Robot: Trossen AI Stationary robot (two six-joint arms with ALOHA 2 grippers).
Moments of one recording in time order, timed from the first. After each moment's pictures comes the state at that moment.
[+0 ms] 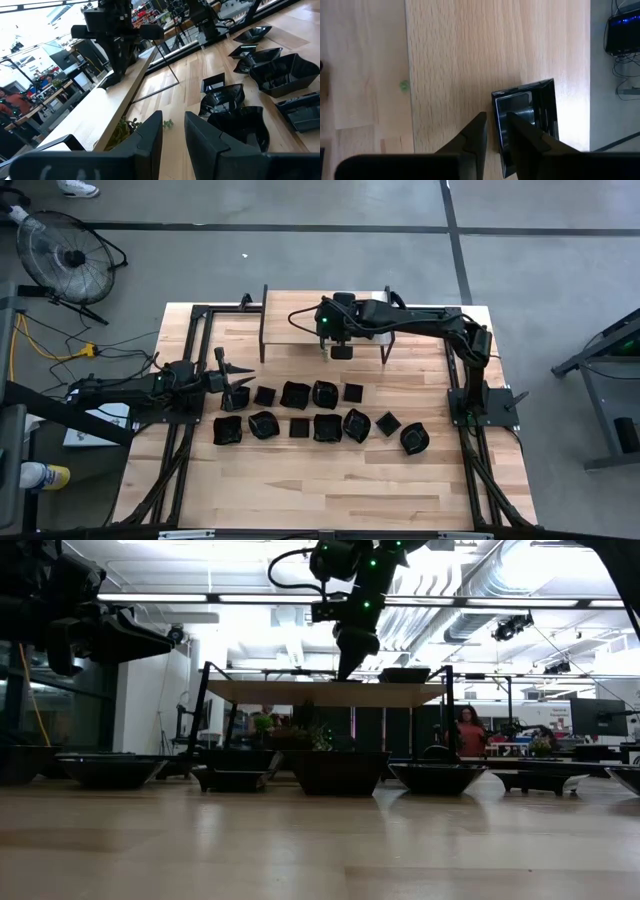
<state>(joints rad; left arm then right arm) 0.07 0.07 0.04 -0.01 -0.17 0.53 -0.31 1.94 1.75 -0.87 0.37 -0.41</state>
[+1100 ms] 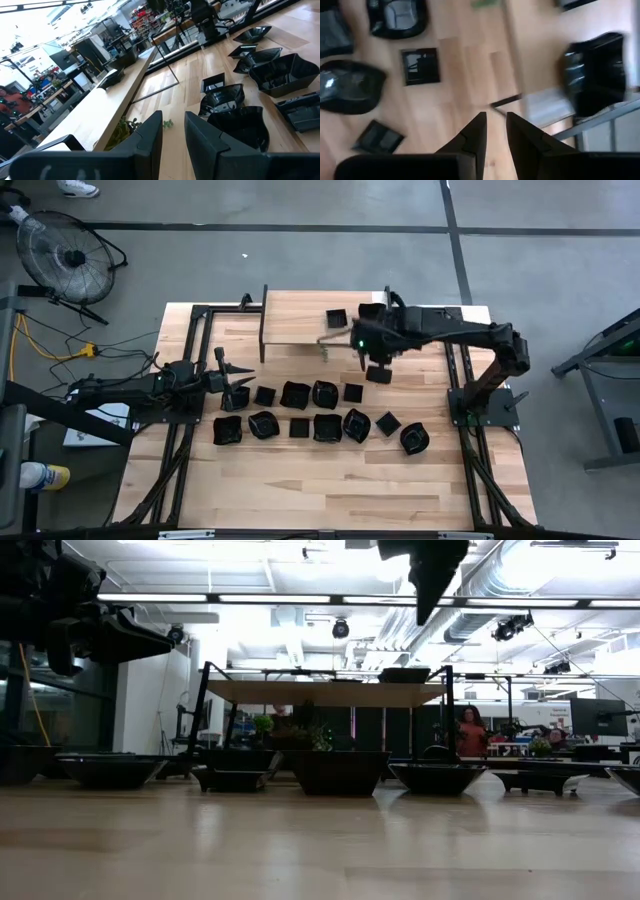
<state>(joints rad) 0.07 0.07 0.04 -0.01 -0.17 0.53 -0.11 1.65 1.71 -1.42 0.30 0.07</state>
